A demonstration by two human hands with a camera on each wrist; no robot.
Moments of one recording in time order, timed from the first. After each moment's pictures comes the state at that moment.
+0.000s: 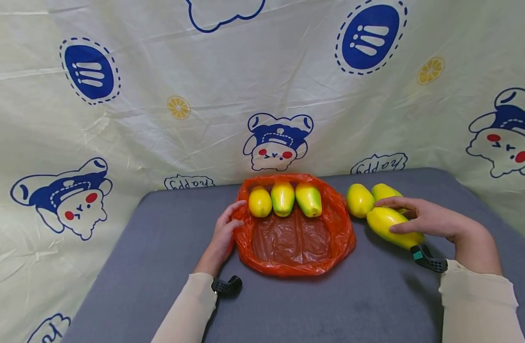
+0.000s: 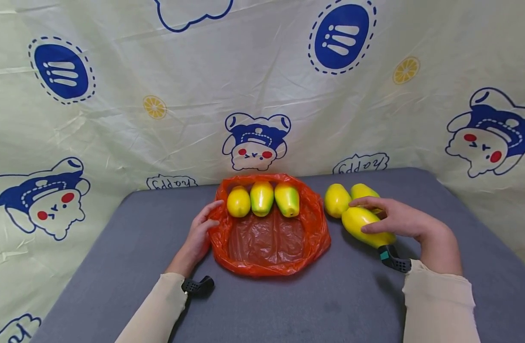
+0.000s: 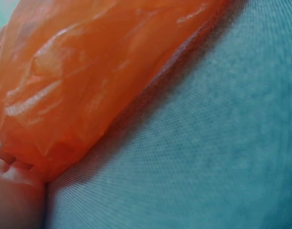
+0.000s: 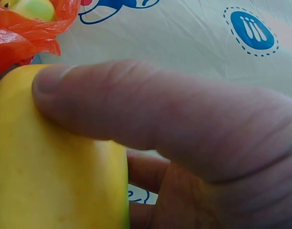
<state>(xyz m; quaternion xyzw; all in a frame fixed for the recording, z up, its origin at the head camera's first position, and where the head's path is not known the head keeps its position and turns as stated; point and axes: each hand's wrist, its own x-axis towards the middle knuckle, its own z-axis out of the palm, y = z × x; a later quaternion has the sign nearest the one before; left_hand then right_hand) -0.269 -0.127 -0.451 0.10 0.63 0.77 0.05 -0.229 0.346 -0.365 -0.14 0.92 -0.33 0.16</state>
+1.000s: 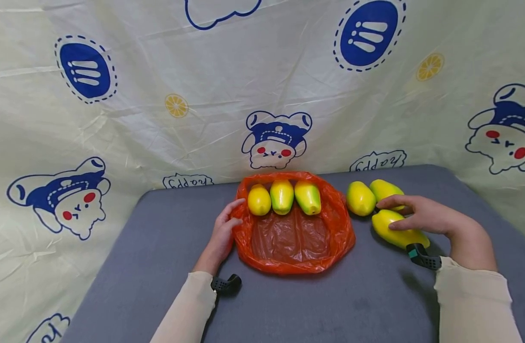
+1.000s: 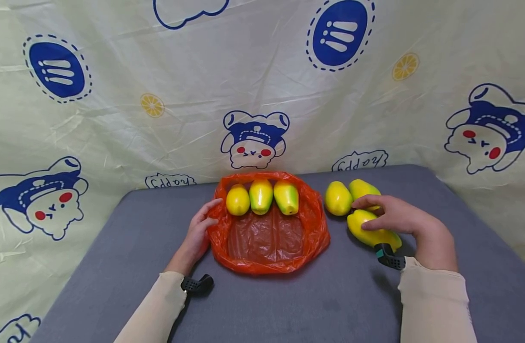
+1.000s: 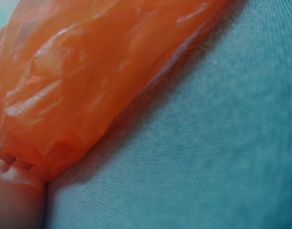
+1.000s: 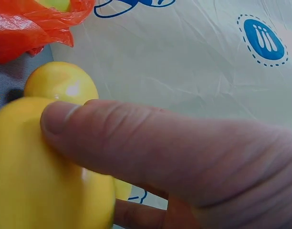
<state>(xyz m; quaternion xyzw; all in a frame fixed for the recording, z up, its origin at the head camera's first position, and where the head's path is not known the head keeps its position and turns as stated) -0.269 -0.126 -0.453 0.09 0.64 0.76 0.05 -0.232 0.343 -0.368 -0.14 0.94 -0.28 0.14</state>
